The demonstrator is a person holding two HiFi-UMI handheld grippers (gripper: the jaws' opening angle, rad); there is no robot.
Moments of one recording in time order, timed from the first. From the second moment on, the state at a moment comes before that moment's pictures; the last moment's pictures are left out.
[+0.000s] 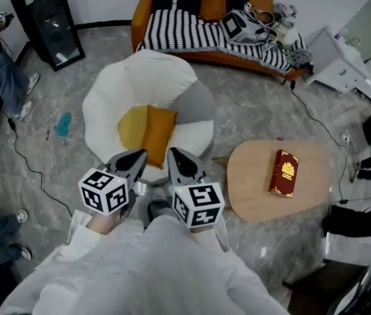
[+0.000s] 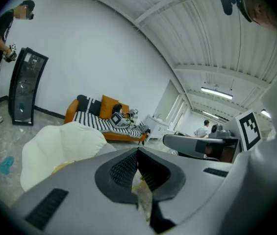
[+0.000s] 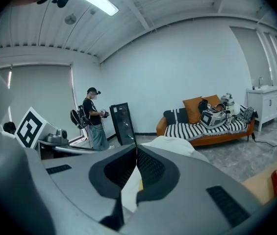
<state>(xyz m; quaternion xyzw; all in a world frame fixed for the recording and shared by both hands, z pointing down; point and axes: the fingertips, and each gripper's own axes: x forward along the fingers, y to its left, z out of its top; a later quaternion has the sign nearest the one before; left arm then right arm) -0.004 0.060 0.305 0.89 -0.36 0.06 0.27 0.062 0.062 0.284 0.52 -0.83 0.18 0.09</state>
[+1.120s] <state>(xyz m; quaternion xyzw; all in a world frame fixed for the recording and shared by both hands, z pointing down) 0.034 -0.061 0.304 0.88 -0.39 0.06 0.27 0.101 -0.064 0.288 0.49 -0.84 0.19 0.09</state>
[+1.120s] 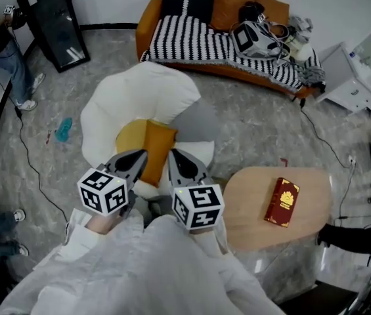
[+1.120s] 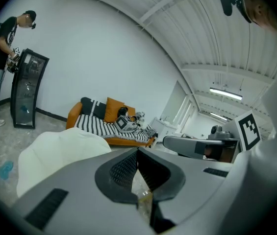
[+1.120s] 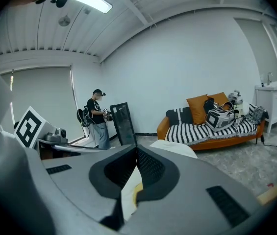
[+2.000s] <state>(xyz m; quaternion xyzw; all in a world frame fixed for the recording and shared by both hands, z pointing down) -0.003 -0.085 0.307 0.89 -0.34 0.09 0.29 0.053 -0.079 0.292 0.52 -0.82 0.23 0.09</state>
